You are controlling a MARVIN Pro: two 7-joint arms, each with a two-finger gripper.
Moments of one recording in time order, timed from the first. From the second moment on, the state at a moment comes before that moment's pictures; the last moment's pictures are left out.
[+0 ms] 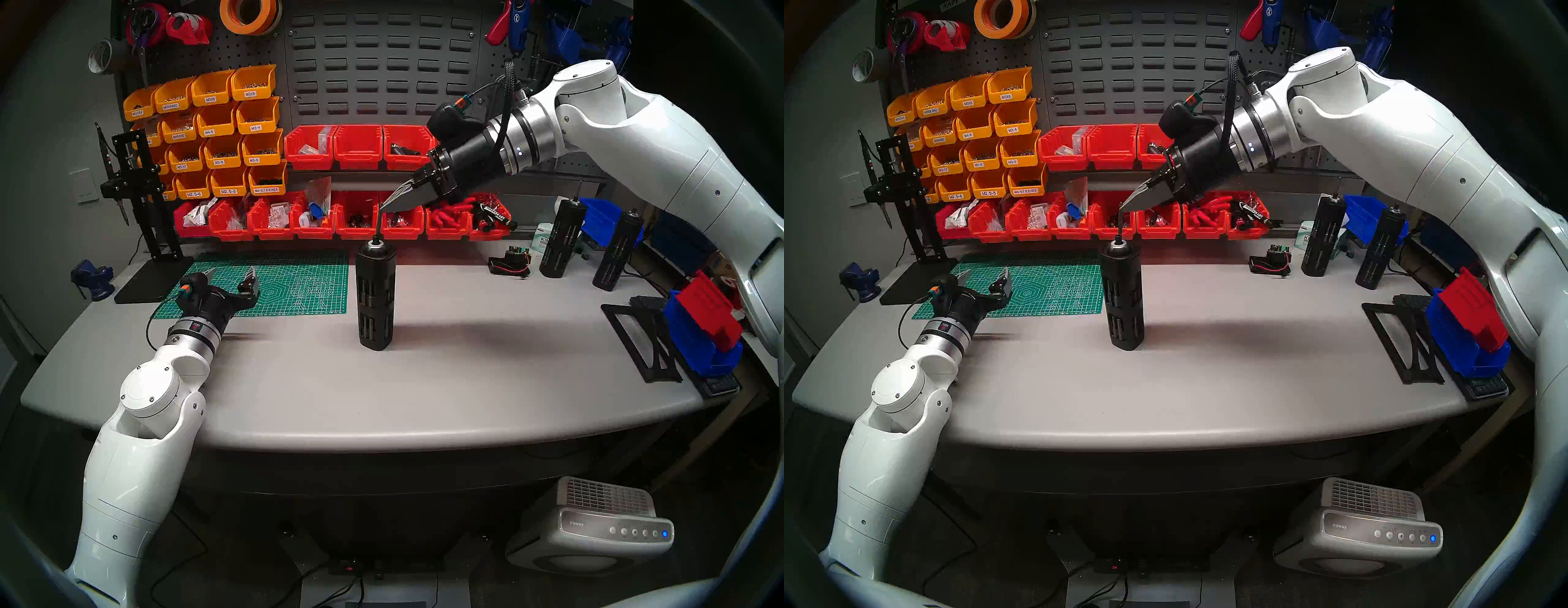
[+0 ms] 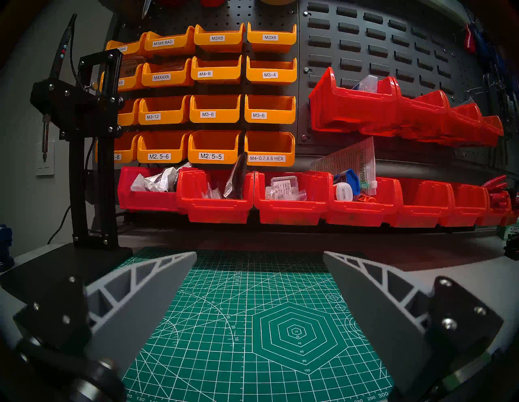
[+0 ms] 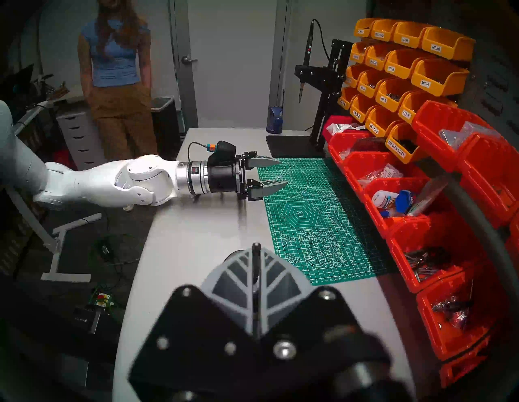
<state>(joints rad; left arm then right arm) 1.74 -1.10 -1.66 -1.88 -0.50 0.06 0.10 0.10 -0.83 0.22 -1.35 1.02 0.52 1.13</state>
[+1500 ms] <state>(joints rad) 1.74 -1.10 -1.66 -1.88 -0.50 0.06 0.10 0.12 -0.90 0.20 -1.27 0.98 0.53 1.21</state>
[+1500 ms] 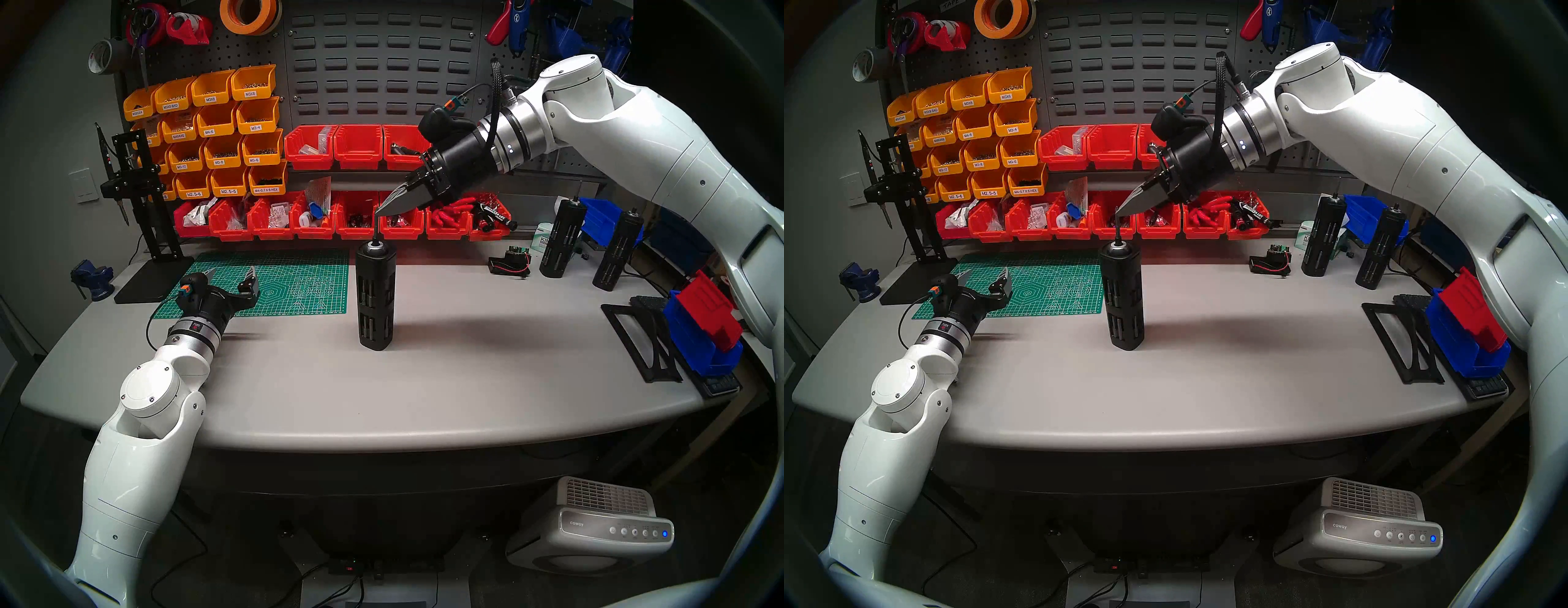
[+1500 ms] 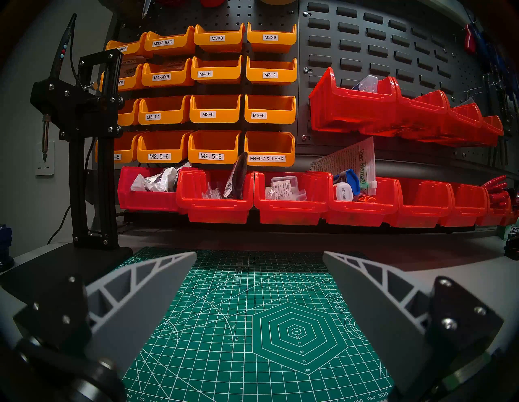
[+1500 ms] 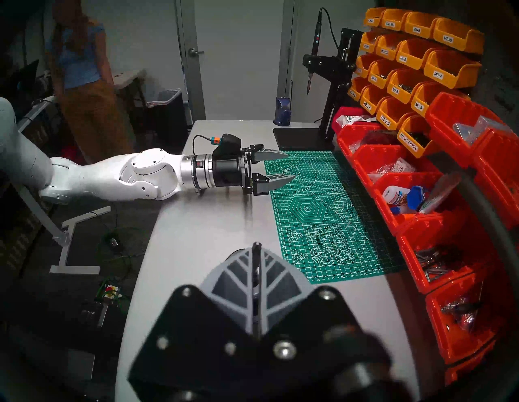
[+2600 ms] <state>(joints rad) 1.74 -1.10 -1.66 -1.88 -0.50 0.06 0.10 0.11 -0.86 0.20 -1.32 0.98 0.54 1.18</state>
